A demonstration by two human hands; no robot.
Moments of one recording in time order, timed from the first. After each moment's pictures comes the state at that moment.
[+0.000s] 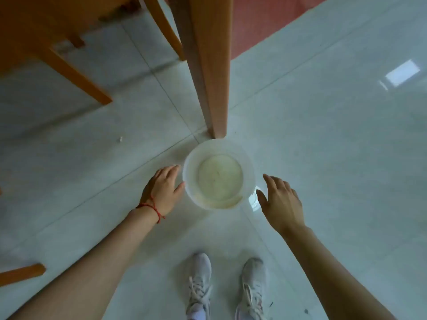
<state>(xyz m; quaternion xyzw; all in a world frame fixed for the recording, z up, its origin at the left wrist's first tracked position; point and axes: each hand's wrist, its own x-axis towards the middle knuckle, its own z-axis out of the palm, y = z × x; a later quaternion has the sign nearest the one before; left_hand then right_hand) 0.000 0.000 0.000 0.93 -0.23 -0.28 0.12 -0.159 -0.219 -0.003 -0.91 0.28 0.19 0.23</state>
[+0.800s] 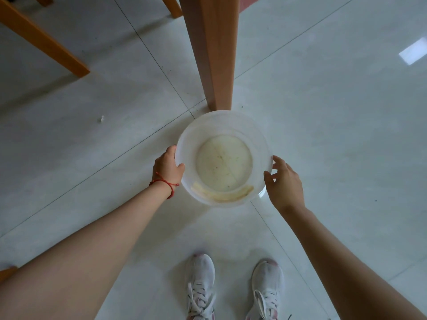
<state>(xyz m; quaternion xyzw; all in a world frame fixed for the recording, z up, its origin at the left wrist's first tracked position) 0.014 -0.019 -0.125 0.93 -0.03 -0.29 0.22 -0.141 -0.210 -0.124 -0.83 0.40 0.11 0.37</state>
